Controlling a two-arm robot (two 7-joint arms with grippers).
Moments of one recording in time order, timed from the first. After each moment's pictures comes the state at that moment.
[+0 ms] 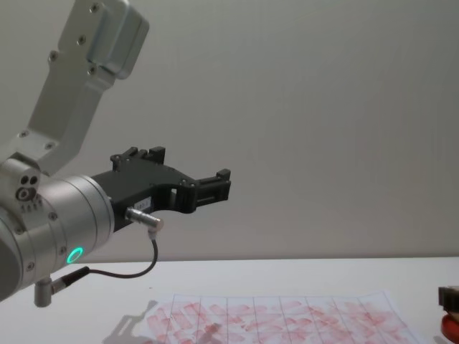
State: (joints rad) left arm -0.24 0.38 0.45 -1.63 -0.20 0.01 -0.01; right arm 0.00 0.32 -0.18 -1.66 0.40 0.33 -0.04
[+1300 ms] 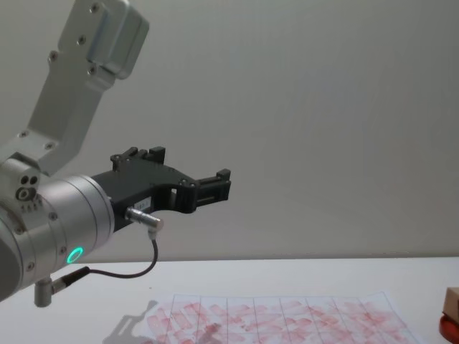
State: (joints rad) left arm -0.24 0.38 0.45 -1.63 -0.20 0.01 -0.01; right arm 0.03 0.30 -0.19 -1.62 0.40 0.36 -0.04
